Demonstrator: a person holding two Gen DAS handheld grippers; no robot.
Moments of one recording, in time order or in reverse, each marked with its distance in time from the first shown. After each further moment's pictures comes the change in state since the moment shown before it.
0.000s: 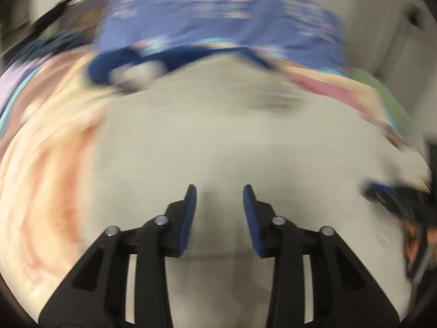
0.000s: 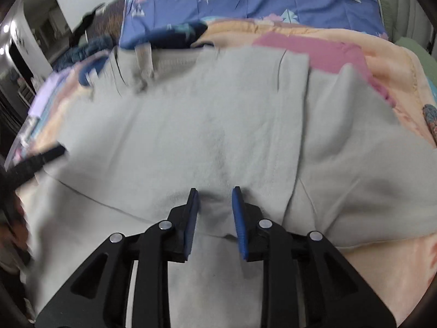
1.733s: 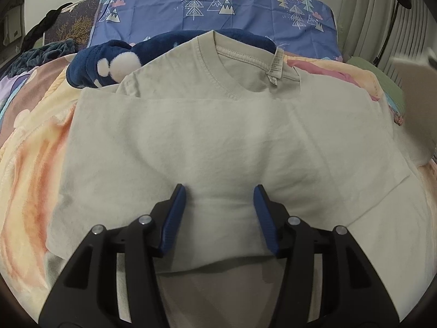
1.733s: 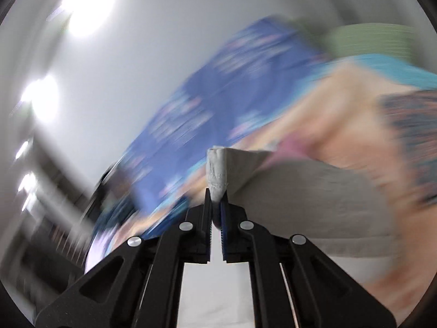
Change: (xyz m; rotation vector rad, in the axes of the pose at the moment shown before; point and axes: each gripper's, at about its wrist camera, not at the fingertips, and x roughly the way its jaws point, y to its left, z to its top) left arm 0.022 -0.040 -0.022 0.133 -0.034 -0.077; right arm -0.142 -0.079 0.046 0.474 -0.562 0.286
